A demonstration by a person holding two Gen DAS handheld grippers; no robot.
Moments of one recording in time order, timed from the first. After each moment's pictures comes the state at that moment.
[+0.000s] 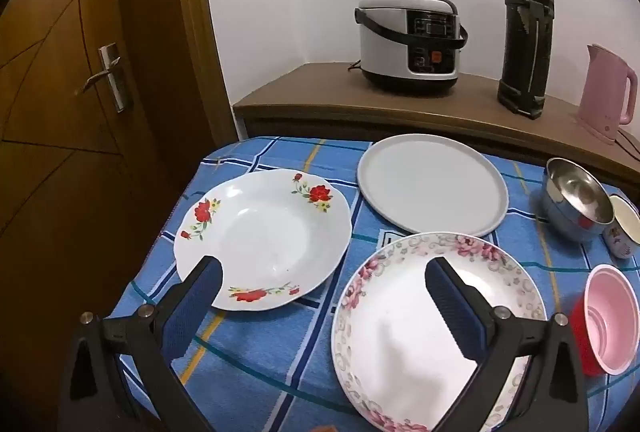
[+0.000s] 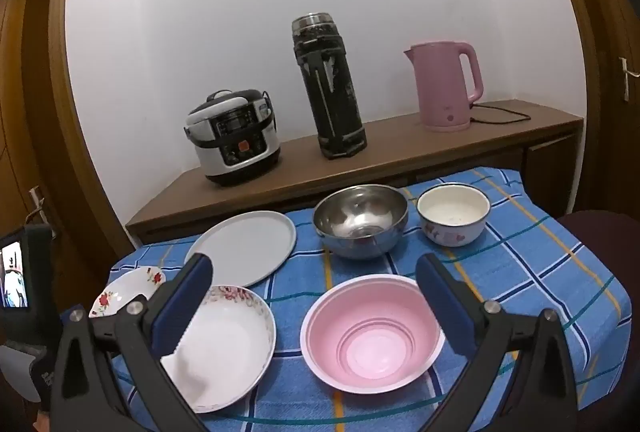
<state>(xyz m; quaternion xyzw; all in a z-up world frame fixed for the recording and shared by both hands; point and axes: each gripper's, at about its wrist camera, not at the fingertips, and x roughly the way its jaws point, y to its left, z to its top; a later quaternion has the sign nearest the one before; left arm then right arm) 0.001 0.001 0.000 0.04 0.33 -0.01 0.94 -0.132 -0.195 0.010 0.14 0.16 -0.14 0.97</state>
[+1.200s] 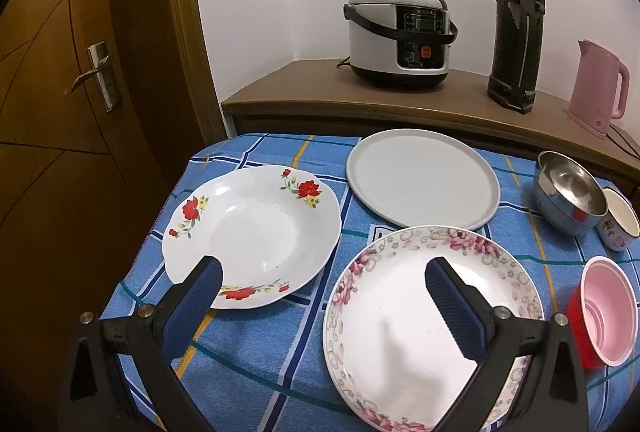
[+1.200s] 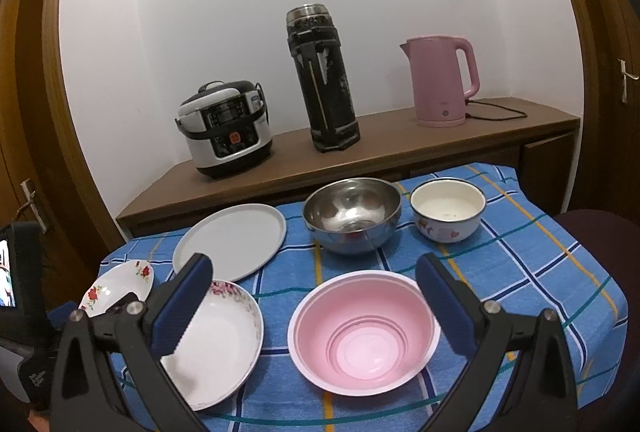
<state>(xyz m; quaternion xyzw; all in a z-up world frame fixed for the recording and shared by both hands) 0.001 -0.003 -0.005 0.04 0.33 -0.03 0.94 -0.125 -0.197 0.003 0.14 0.17 -0.15 0.96</state>
